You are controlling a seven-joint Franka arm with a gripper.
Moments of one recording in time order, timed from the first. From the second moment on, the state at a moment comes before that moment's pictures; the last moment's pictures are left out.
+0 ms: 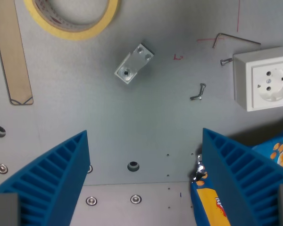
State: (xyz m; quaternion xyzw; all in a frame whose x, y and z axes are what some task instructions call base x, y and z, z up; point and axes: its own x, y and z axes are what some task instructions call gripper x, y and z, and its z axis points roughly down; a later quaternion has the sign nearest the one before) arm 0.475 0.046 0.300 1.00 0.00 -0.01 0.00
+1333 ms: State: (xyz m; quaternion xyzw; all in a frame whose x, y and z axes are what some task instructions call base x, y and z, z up) arm 0.475 -0.044 0.300 1.00 -0.01 -0.01 0.00
